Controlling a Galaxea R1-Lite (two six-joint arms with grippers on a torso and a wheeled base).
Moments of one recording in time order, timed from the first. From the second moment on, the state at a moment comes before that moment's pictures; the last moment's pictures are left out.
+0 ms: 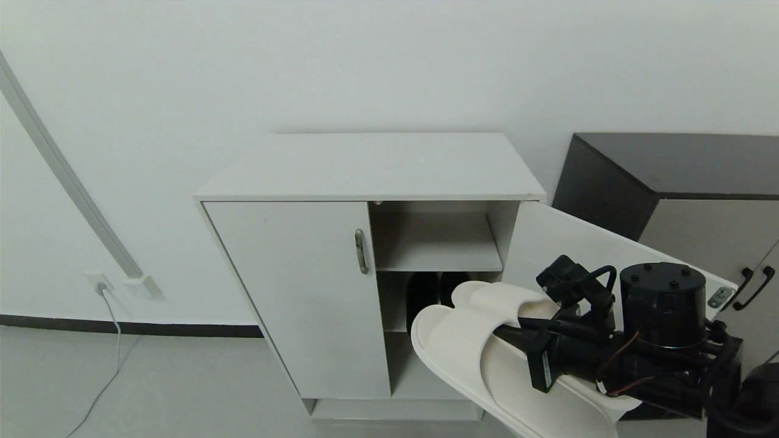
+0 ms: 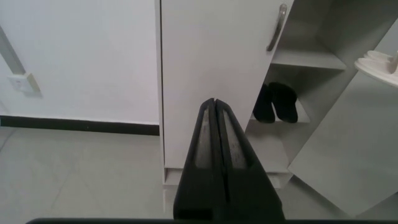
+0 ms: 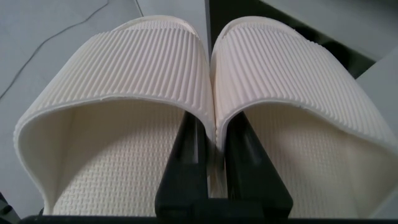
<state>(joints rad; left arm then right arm) 0.00 0.00 0.00 0.00 0.01 -0.09 0.64 1.71 -0.51 -0.89 0.14 -0.03</state>
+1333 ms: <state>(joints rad) 0.00 0.00 0.00 0.00 0.01 -0.09 0.64 1.72 -0.50 -0.89 0.15 -0.03</state>
